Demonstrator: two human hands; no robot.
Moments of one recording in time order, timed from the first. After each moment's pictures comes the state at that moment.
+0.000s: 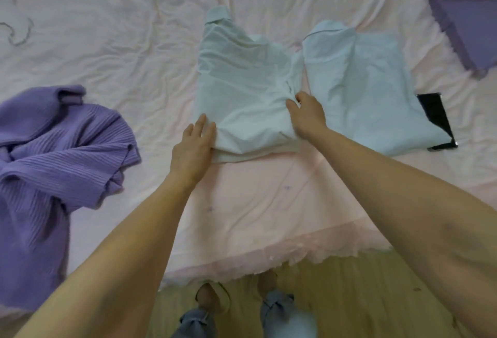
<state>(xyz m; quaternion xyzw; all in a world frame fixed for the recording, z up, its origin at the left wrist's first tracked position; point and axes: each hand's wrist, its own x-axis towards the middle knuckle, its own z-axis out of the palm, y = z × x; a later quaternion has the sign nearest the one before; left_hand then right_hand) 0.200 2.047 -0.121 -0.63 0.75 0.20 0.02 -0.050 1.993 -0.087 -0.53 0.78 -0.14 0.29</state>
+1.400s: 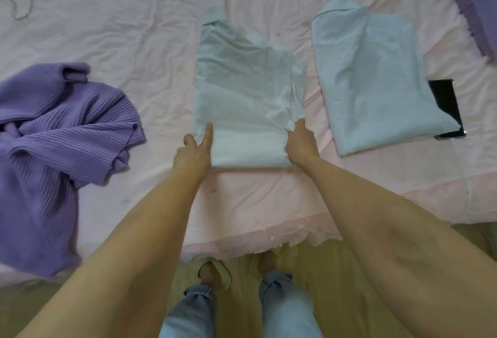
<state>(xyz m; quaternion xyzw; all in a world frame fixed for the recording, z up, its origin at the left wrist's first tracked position) 0.202 2.086 -0.126 -0.64 0.71 0.21 0.23 -0.033 2.069 -0.134 -0.46 0.80 -0.07 0.38</state>
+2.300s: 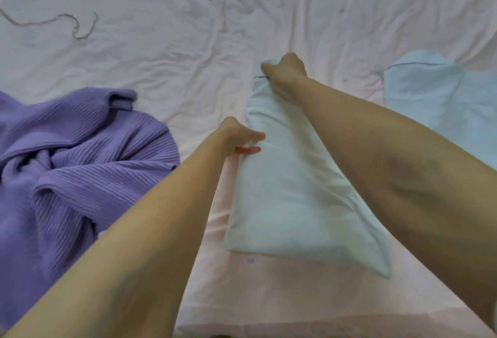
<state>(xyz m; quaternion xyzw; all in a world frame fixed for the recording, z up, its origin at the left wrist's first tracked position) 0.223 1.923 -0.126 -0.69 0.23 0.66 -0.19 0.105 1.808 -0.123 -0.58 0.72 -0.13 0.36</state>
